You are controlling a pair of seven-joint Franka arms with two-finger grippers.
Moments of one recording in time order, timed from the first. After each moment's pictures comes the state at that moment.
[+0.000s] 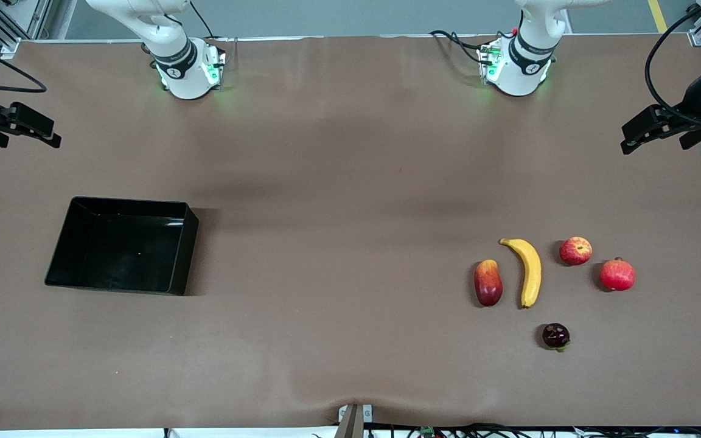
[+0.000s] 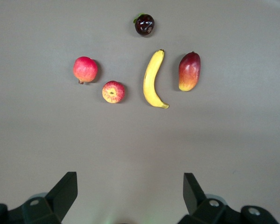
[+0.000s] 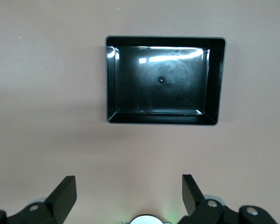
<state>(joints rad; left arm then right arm) 0.05 0.00 -0.16 -1.47 0.03 1.46 -0.17 -0.03 -0.06 0.00 -1.58 0.03 1.45 0.00</state>
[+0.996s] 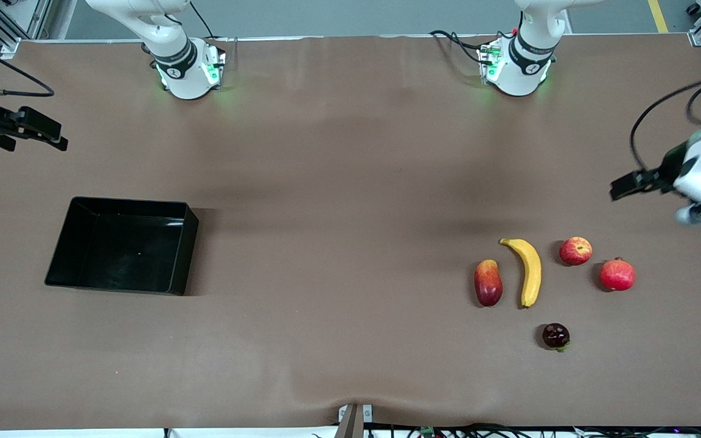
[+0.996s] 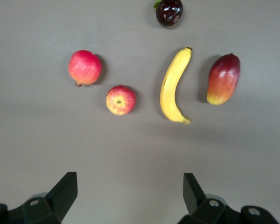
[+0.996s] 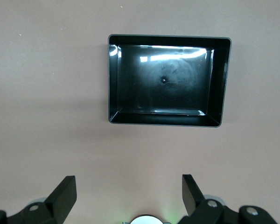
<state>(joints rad) 0.13 0.10 -0.15 -1.76 0.03 1.81 -0.16 -0.02 -0.04 0.00 -1.58 0.03 1.45 0.00</state>
